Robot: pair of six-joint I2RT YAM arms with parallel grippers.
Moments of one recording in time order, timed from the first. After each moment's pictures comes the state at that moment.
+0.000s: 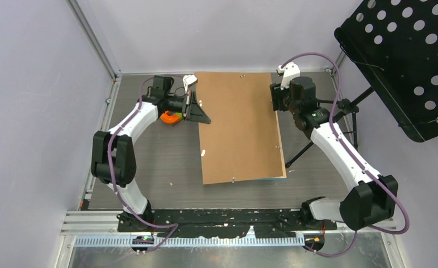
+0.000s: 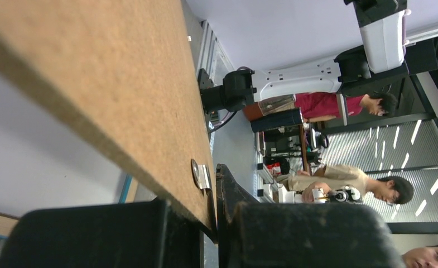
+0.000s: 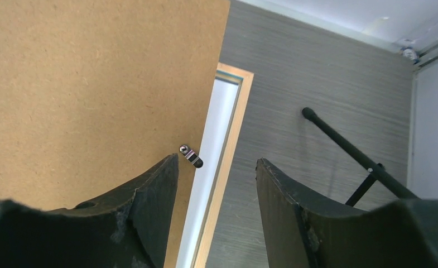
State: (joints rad) left arm -0.23 1.74 1.33 -0.34 1.39 -0.37; right arm 0.31 1.29 1.16 -0.26 0.13 -0.11
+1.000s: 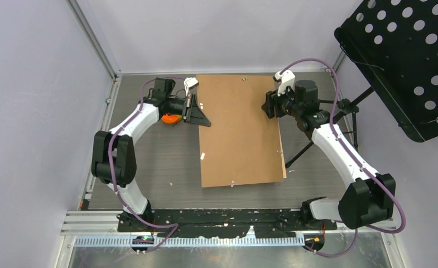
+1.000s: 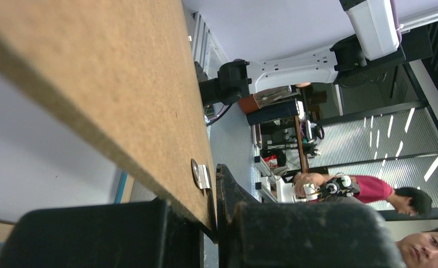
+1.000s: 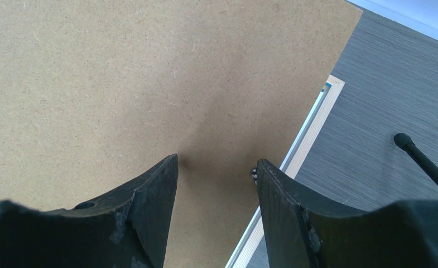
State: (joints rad) left arm -0.24 1.74 1.30 -0.34 1.42 -0.33; right arm 0.23 1.30 1.08 -0.22 -0.27 -0.11
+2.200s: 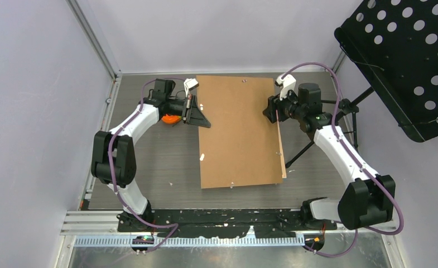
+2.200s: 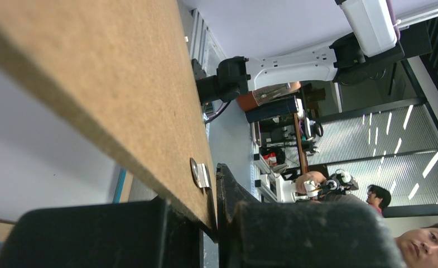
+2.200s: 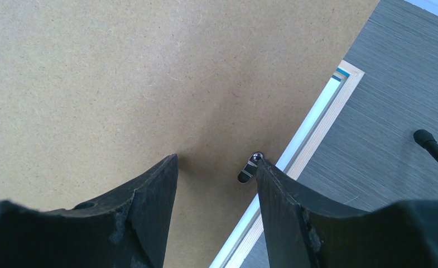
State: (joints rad) left arm -0.24 1.73 1.29 -0.35 1.43 -0.31; right arm 0.18 1.29 1.04 -0.24 -0.39 -0.16
